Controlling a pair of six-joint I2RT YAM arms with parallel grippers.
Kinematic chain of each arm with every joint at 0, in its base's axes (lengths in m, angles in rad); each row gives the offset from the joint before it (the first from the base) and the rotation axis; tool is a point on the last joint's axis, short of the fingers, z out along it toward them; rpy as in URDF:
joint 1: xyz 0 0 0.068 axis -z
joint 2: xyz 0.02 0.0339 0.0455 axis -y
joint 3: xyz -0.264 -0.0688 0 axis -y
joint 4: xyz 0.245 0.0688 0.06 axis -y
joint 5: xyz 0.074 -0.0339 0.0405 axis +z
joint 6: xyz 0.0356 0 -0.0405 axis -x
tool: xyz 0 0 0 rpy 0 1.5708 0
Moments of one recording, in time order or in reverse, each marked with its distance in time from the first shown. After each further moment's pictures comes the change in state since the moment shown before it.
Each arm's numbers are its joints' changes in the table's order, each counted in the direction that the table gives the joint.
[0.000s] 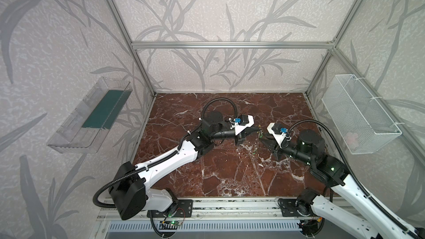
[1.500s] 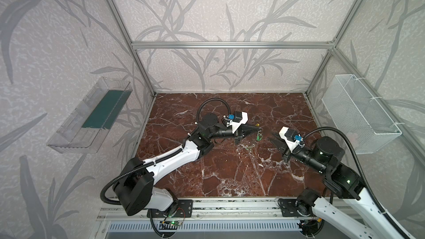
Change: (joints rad) left arm -0.042 -0.051 -0.073 0.301 -0.144 0.231; right arm 0.000 0.136 0.009 0.000 -0.029 0.103
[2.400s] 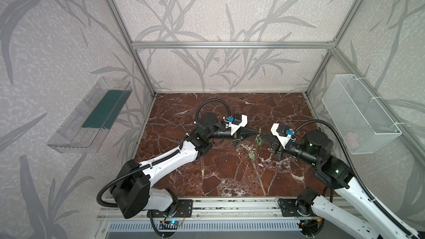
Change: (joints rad) left arm -0.002 0.033 0.001 -0.064 -0.070 -0.038; right arm 0.000 -0.100 0.011 0.077 0.144 -0.050
